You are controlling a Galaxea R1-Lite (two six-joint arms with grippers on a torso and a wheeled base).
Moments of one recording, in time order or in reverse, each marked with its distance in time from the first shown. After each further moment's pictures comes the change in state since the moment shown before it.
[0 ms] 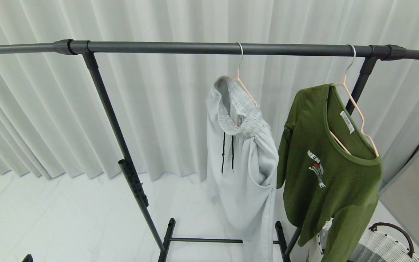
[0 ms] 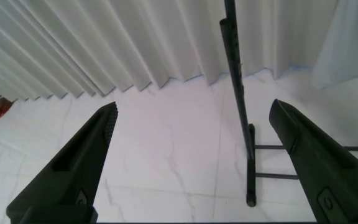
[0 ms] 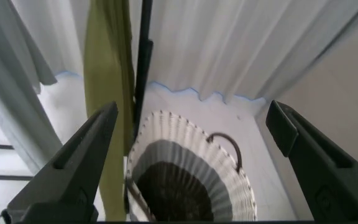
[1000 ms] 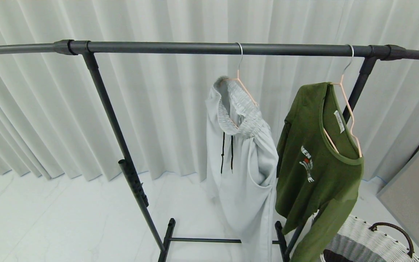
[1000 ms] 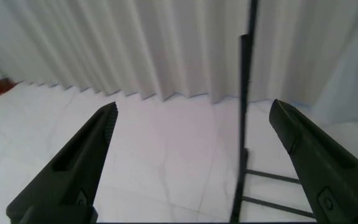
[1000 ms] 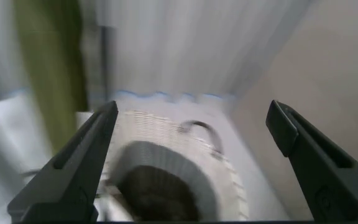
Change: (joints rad) left arm -0.045 -0.363 0.000 0.225 0.049 -0.150; right arm -0.007 -0.199 0.210 -0.095 -0.076 0.025
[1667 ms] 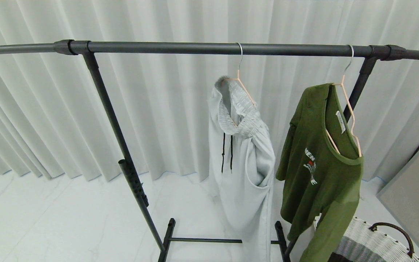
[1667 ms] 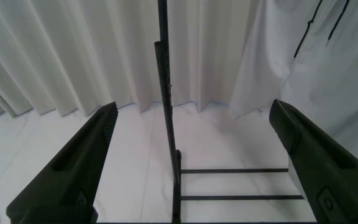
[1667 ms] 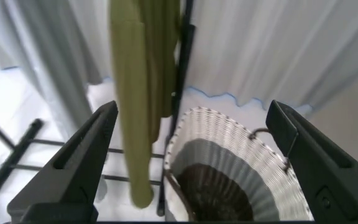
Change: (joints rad) left arm -0.019 -0.052 0.001 0.062 -0.243 -0.133; right arm 0.068 -0.011 0.000 0.055 0.214 0.080
